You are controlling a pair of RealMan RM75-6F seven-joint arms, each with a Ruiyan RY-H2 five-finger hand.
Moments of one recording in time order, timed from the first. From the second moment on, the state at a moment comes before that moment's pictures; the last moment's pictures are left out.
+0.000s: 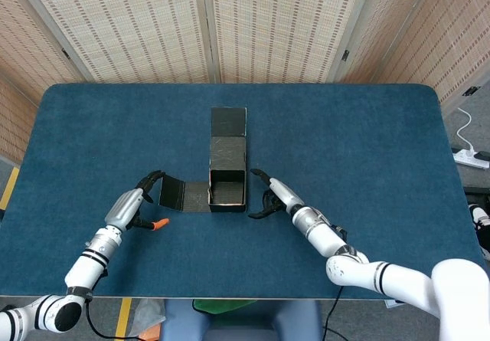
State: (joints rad) left arm -0.57 -1.35 -0.18 -1.61 1.14 0.92 -0.22; right arm 0.84 -1.71 0.29 -1.24 -0.97 0.56 0.45
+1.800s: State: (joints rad) left arm -0.59 -1.50 -0.09 -1.30 1.54 1.10 -0.31; right arm 0.67 -1.61 0.52 -1.59 -0.90 0.58 0.62
